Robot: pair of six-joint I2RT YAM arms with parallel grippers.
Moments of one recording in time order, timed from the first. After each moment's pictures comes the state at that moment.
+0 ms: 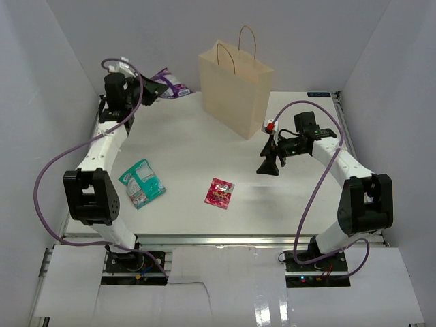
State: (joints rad) left arm 0.00 1.68 1.44 0.03 0.43 -0.83; right arm 0.20 1.55 1.15 -0.67 -0.99 -0.79
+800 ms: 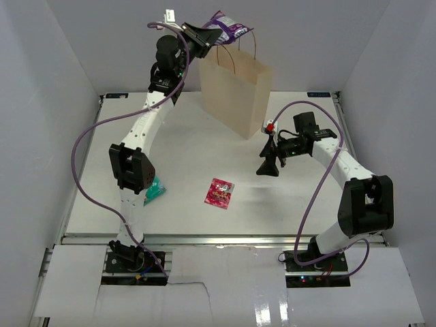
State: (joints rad) left arm -0.35 2.17 2.36 0.15 0.23 -1.10; right arm 0.20 1.54 1.15 -0.68 -0.99 -0.80
